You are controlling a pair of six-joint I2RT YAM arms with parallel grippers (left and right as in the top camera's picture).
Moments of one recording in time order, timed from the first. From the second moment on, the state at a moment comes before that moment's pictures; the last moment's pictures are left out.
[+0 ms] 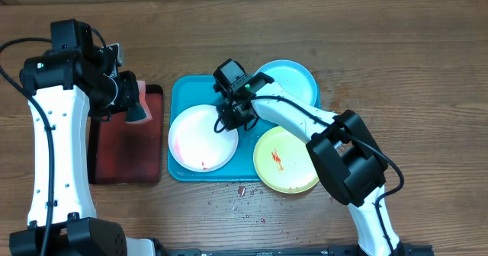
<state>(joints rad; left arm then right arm) 0.18 1.60 1.61 -1.31 0.20 -0.05 0.69 2.23 1.67 -0.74 -0.16 0.25</state>
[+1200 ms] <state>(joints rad) -0.17 1.79 1.19 -0.80 0.14 -0.27 0.70 2.21 1.68 -0.98 -0.09 0.91</state>
